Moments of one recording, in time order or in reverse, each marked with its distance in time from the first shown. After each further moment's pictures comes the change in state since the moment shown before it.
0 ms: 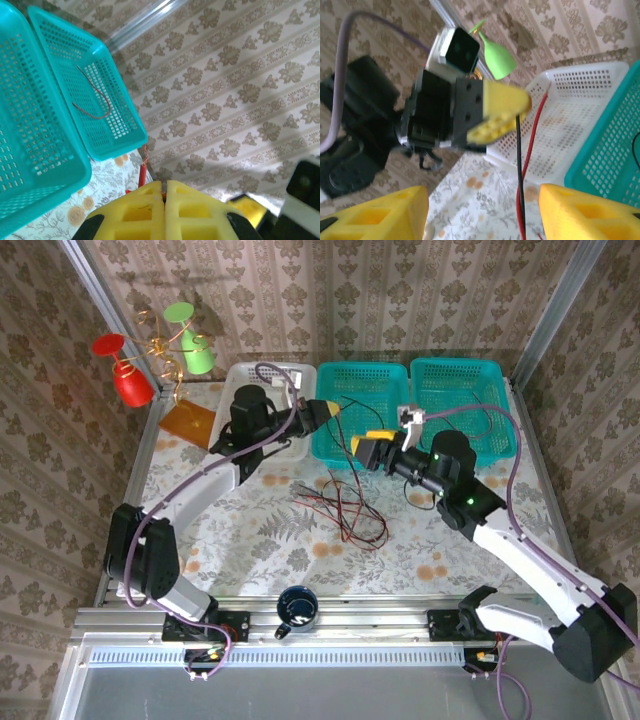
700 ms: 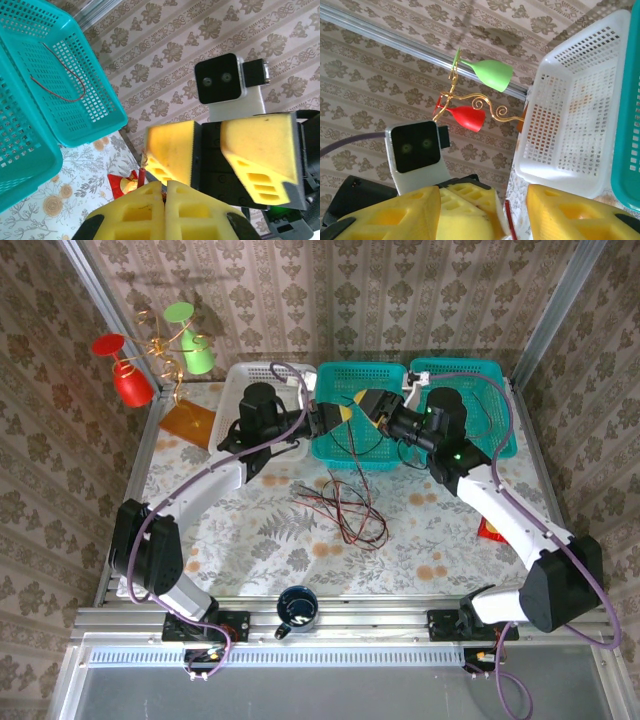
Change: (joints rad) left arm -0.040 0.024 0.060 -0.027 0.082 0.006; right arm -0.143 0.265 0.217 0.013 -0.149 0.473
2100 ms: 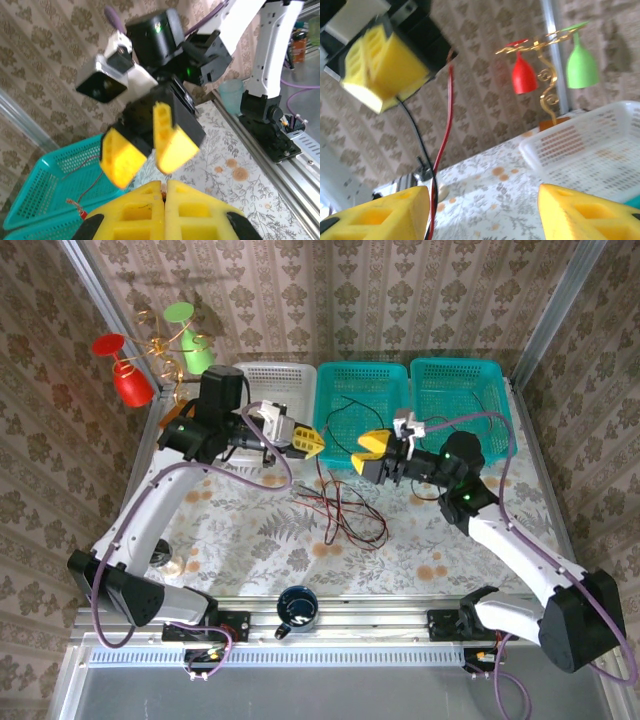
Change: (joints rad) left arm 0.089 -0.192 0.288 -0.971 0.443 1.861; right arm 0.042 -0.202 -0.344 0.324 -0.360 -0.758
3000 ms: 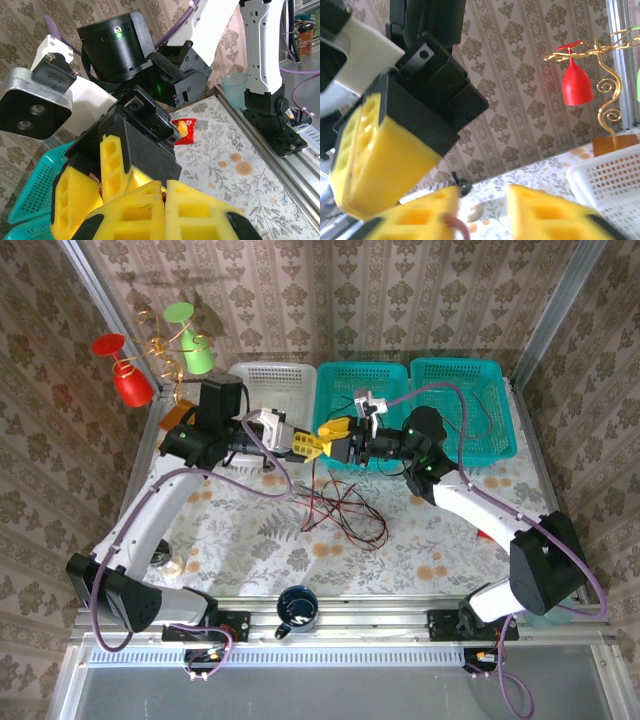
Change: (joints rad) left arm 0.004 -0.037 -0.097 0.087 -0.034 -0.019; right arm 0.095 0.311 0.247 0.192 -0.086 0.164
